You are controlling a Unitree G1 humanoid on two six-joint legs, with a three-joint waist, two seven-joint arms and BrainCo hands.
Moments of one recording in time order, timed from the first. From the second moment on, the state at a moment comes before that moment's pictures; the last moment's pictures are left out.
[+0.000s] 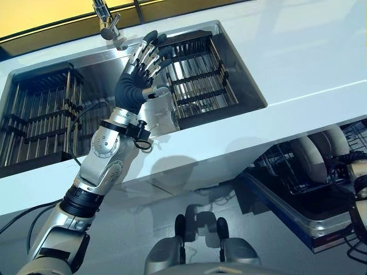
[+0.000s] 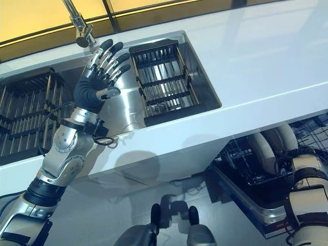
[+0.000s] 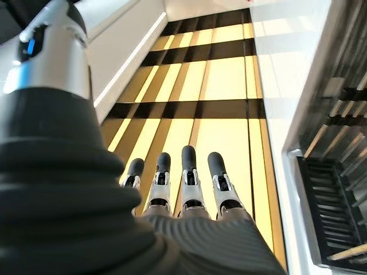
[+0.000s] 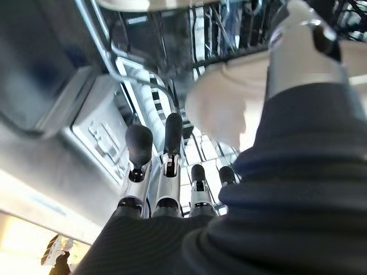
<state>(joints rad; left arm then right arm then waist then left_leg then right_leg) -0.49 0.61 -0.26 -0.18 -0.69 -0.23 0.04 -0.70 -0.87 0.19 1.22 0.19 0.41 -0.12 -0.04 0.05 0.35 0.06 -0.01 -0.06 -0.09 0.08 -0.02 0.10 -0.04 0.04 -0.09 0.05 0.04</state>
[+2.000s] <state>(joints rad) -0.28 0.47 -0.16 -0.22 -0.69 -0.11 -0.11 0.07 -0.53 -0.26 1.13 1.19 0.18 0.24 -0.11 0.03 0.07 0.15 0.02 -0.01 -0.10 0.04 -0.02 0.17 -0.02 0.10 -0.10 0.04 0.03</state>
